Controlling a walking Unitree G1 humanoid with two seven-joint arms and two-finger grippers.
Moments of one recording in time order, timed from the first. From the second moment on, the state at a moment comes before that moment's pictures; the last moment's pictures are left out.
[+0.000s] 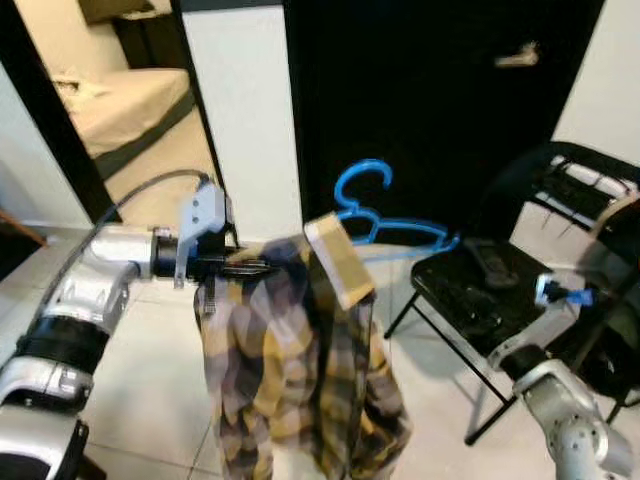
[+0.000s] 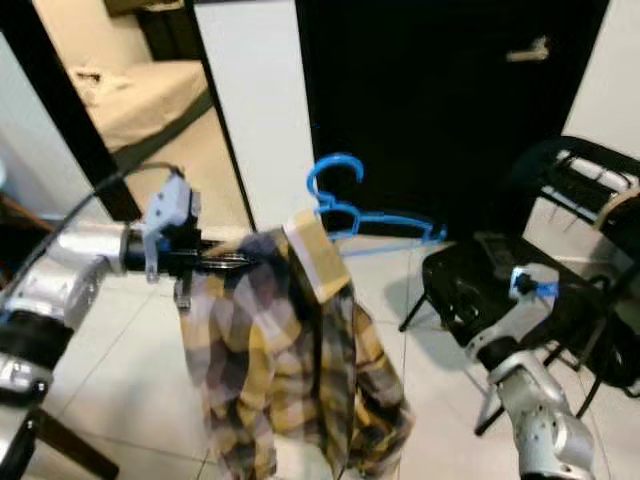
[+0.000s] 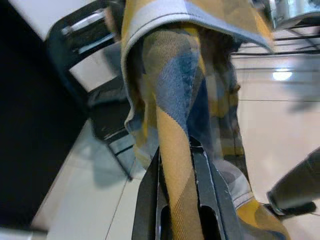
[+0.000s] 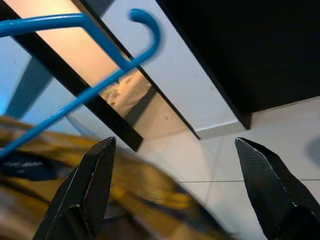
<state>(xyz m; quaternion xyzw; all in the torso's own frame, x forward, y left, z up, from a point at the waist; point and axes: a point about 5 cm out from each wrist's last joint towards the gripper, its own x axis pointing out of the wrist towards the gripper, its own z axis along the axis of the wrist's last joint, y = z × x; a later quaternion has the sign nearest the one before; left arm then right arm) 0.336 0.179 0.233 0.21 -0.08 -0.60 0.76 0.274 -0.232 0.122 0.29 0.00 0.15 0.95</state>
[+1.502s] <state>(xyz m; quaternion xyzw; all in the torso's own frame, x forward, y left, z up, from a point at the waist) 0.341 0.189 0.208 0.16 -0.14 -0.48 0.85 0.295 -0.198 0.154 0.25 -0.02 0.31 0.92</state>
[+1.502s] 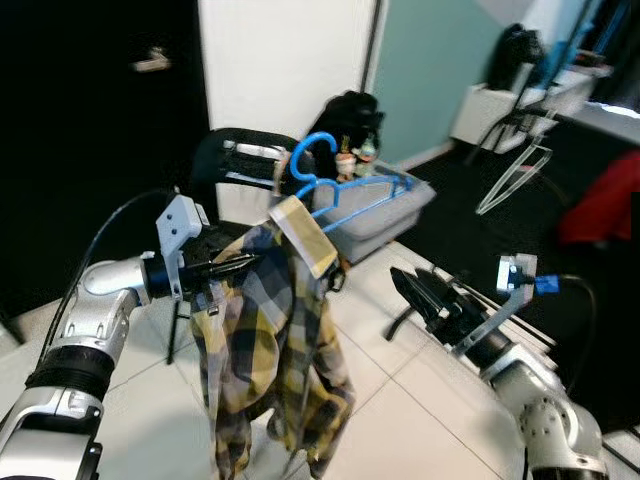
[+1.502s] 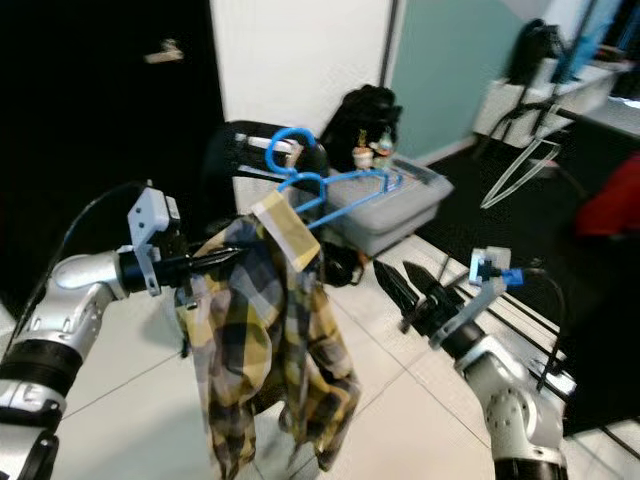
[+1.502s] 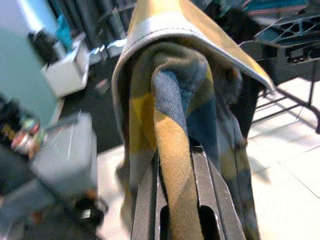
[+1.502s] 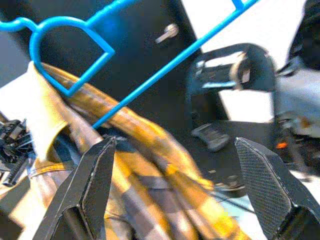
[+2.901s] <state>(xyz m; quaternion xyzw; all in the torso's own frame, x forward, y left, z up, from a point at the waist) 0.307 0.159 0.382 0.15 -0.38 -0.60 0.69 0.257 -0.187 0.147 0.20 -0.03 0.43 0.88</state>
